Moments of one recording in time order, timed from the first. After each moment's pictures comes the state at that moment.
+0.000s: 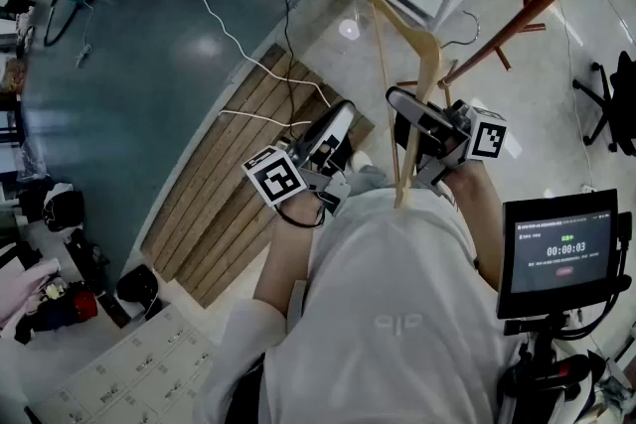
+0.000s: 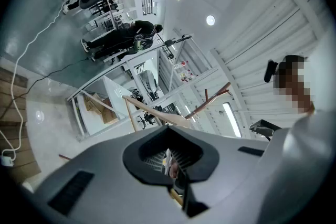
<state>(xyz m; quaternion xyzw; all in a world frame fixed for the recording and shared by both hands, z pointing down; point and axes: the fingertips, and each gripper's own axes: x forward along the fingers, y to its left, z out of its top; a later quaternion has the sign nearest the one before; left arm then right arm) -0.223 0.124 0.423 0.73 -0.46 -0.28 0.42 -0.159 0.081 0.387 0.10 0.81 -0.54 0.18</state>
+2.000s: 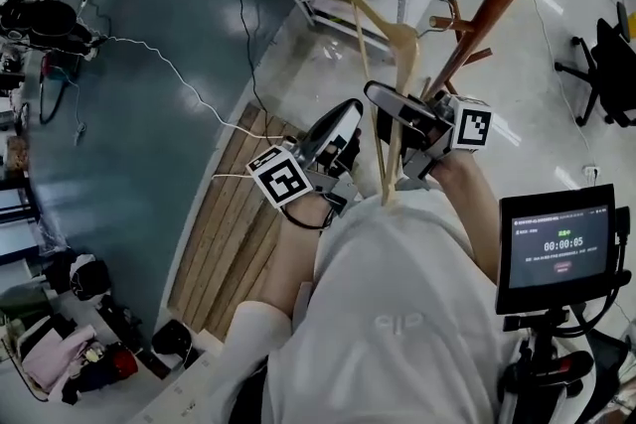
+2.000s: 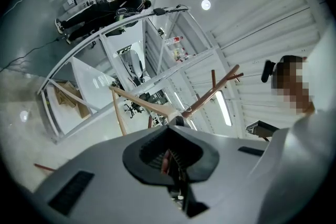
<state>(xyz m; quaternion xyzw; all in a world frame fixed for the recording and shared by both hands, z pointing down) -0.104 -0.074 0.375 0.79 -0.37 -0.23 0.43 -0.077 -0.102 0.346 0.05 0.81 -0.53 0.23</state>
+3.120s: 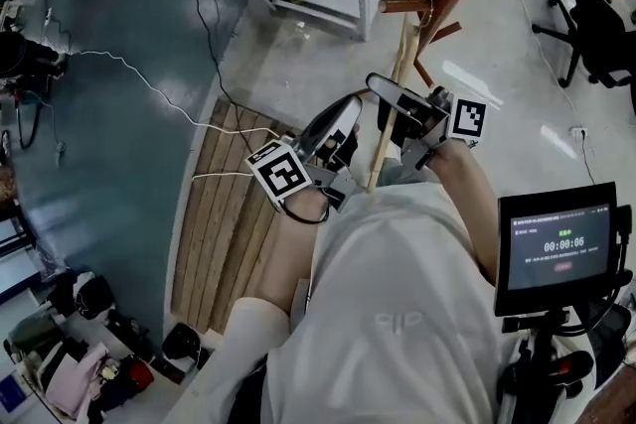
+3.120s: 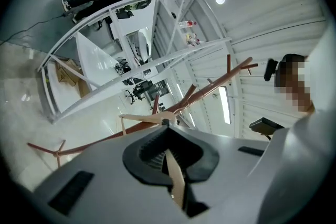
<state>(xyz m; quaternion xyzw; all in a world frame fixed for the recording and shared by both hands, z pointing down) -0.055 -0.077 0.423 0.78 -0.33 -0.21 0.49 -0.025 -0.117 0.414 -0.05 0.78 -0.58 0.23</state>
